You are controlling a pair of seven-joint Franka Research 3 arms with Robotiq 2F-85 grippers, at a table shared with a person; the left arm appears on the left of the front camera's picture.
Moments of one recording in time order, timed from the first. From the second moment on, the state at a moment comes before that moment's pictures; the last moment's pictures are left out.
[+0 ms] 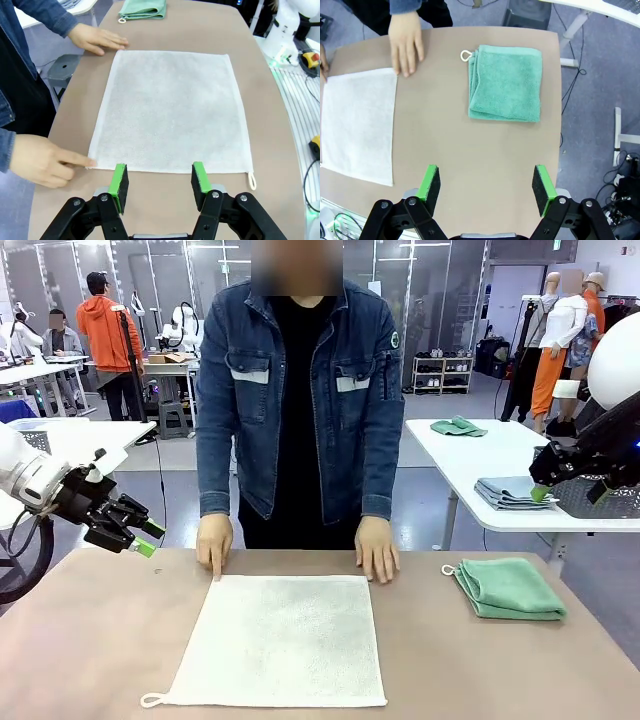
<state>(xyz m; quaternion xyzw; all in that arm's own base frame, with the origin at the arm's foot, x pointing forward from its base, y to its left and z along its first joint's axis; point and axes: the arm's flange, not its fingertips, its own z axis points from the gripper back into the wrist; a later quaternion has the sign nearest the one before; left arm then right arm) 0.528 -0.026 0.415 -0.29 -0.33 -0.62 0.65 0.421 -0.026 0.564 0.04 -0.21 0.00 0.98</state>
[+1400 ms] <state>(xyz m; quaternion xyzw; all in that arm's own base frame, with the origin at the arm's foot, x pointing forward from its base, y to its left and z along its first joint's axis) 0.407 -0.229 0.455 0.03 -0.07 -0.64 0.76 0.395 0.273 0.467 -0.08 -0.14 0.66 0.74</state>
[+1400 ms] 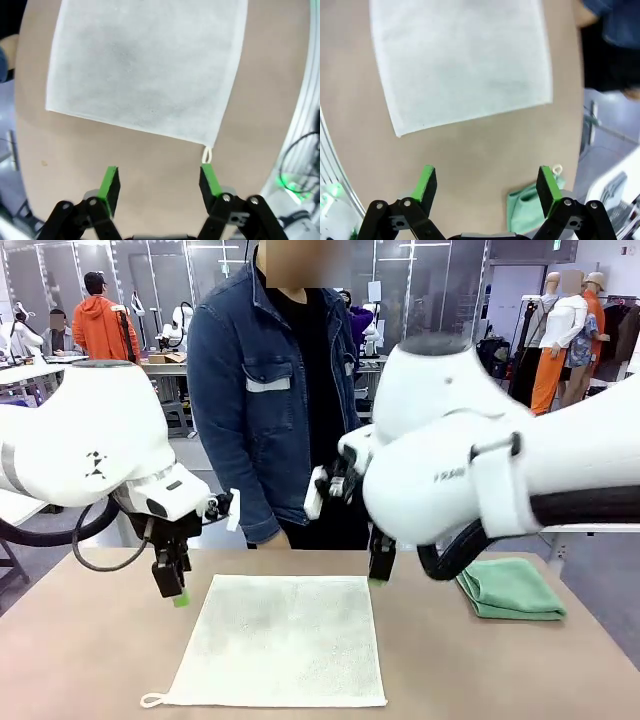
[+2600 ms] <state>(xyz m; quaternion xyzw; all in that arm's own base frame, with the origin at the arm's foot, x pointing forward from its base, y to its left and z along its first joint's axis) 0.377 -0.226 0.396 0.04 -0.04 -0.68 0.73 0.381 0.280 0.398 -0.07 -0.08 0.70 0.71</state>
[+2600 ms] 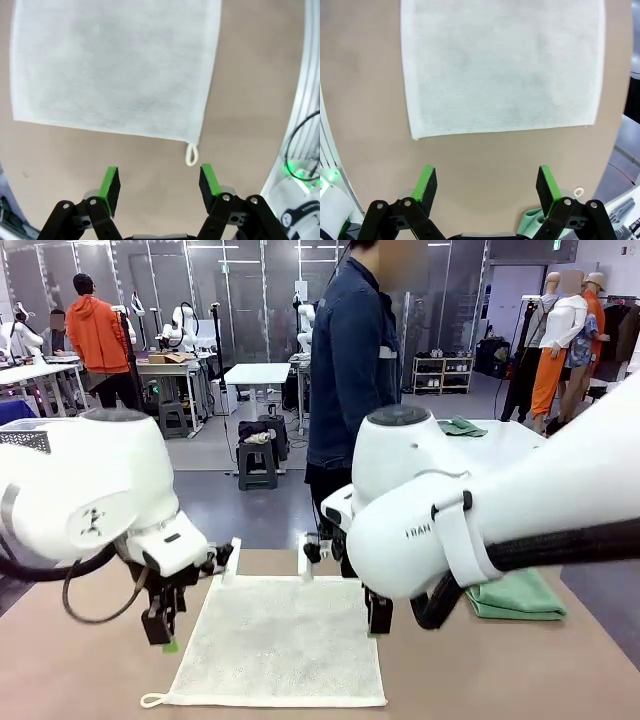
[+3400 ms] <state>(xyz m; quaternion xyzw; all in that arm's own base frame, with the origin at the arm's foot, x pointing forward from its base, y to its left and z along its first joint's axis) 0.343 -0.231 0.346 0.03 -0.03 -0.74 0.67 0.326 0.271 0.318 -0.05 -0.05 0.67 0.74</state>
